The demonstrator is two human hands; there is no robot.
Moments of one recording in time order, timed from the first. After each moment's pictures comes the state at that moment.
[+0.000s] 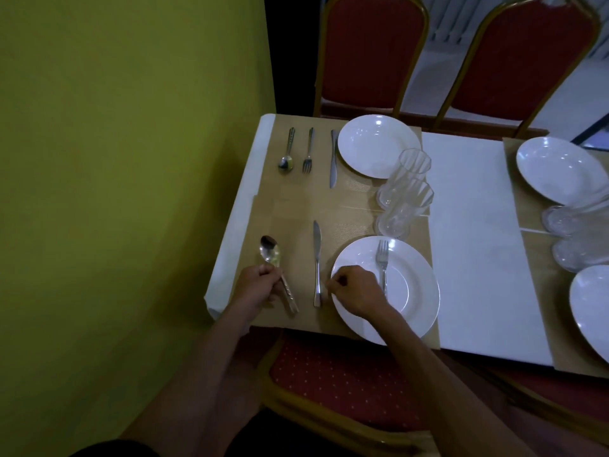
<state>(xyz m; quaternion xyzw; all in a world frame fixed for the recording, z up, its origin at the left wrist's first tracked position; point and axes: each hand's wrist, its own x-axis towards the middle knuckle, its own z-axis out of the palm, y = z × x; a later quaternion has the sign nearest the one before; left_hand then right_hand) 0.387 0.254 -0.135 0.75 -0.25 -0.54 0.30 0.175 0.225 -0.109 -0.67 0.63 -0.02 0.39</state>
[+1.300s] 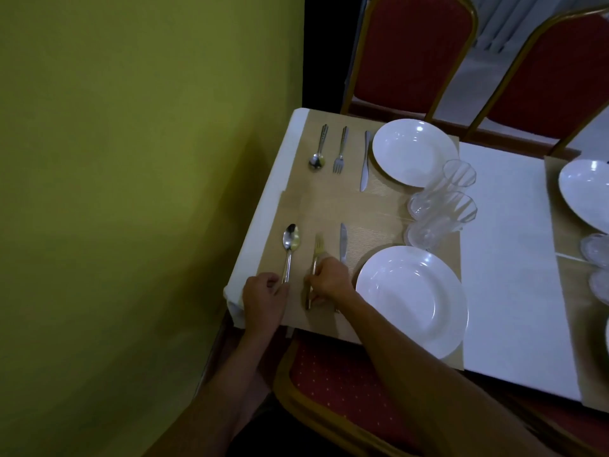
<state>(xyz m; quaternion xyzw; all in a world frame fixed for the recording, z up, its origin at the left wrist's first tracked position) 0.401 0.288 -0.170 0.83 -0.37 -0.29 0.30 0.276 0.191 -0.176 -0.65 0.63 0.01 0.41</state>
